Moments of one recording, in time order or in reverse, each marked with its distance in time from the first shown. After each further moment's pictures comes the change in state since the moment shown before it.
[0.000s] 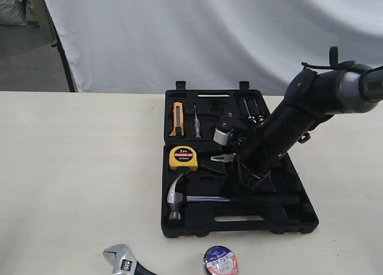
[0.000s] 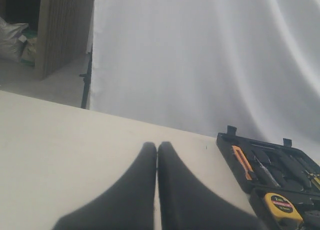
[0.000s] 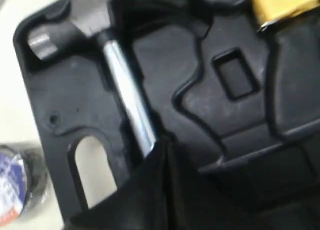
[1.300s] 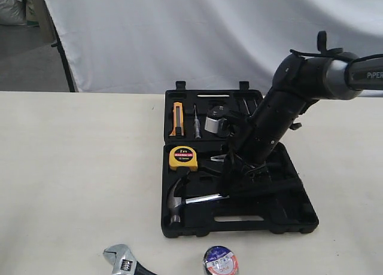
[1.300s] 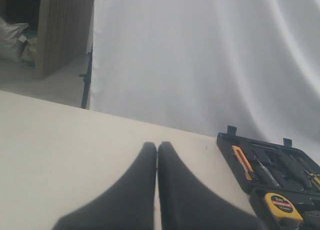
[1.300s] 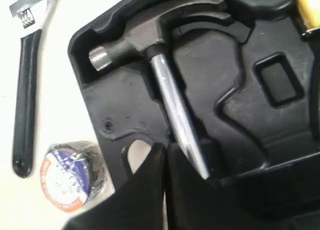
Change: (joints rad) left arm 0.000 0.000 0.000 0.000 0.000 0.000; right arm 0.026 0.035 -0.154 -0.048 0.229 0.184
